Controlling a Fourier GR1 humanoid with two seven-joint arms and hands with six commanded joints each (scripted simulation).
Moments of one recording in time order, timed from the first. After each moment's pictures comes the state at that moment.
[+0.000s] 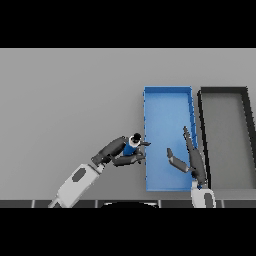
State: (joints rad) left arm -0.26 0.14 -0.59 -1.60 0.13 -0.16 0.00; right arm 0.22 -0.11 0.12 -1.73 0.19 0.03 -0.09
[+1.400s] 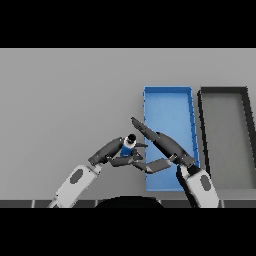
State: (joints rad) left arm -0.27 0.14 -0.59 -1.61 0.11 -0.20 -0.01; right arm -0.13 -0.19 0.31 -2.09 -0.24 0.32 0.37
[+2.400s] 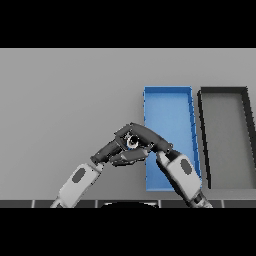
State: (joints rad) left arm -0.24 0.11 -0.54 -1.60 0.06 -0.25 0.01; right arm -0.44 -0.05 0.37 -1.86 -0.26 0.36 0.39
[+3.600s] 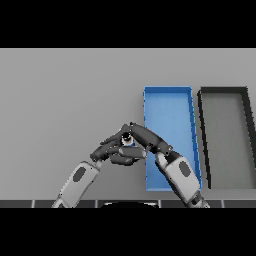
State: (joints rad) left arm -0.24 0.08 -0.48 -1.58 -0.09 -0.33 0.04; right arm -0.44 -0.02 0.37 -1.88 -0.17 0.35 0.37
